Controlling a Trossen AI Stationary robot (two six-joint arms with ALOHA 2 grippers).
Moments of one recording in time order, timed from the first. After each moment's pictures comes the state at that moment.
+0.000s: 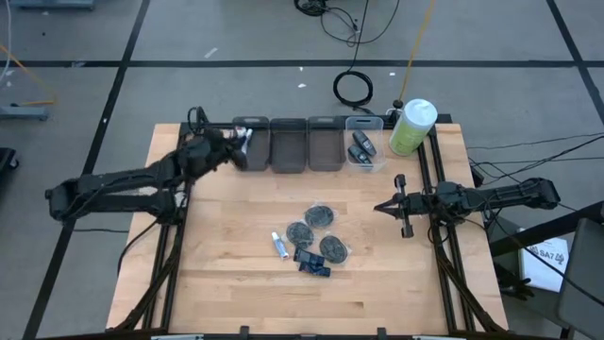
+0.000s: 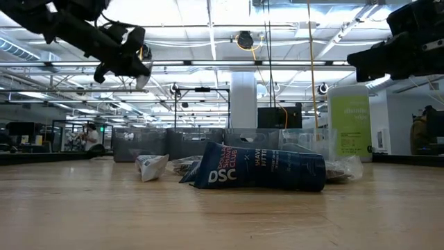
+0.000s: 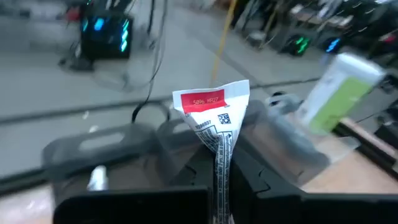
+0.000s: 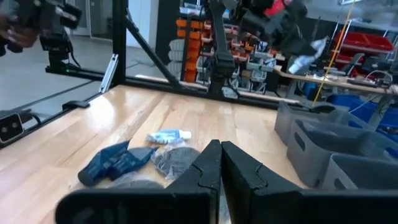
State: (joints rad) left arm 0.42 0.87 0.51 0.08 -0.39 -0.43; right arm 0.09 0.26 0.02 0.25 0.00 -0.14
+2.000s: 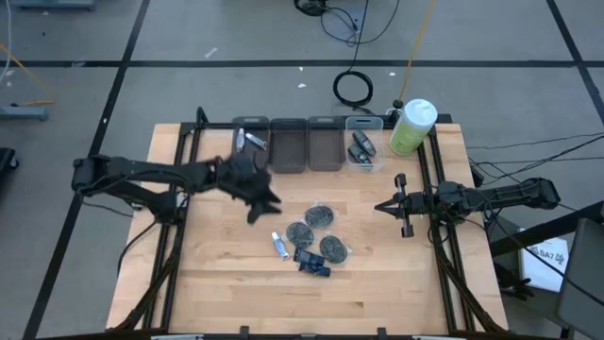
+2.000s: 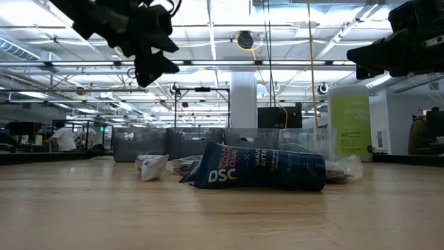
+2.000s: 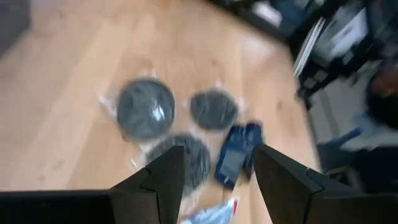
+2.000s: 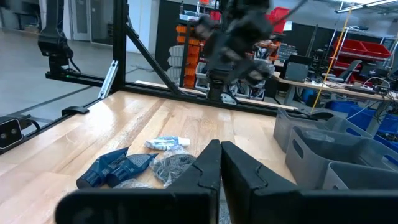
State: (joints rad) left arm 0.09 1.25 0.73 -0.05 0.32 -0.36; right arm 0.09 0.26 0.02 0.27 0.00 -0.14
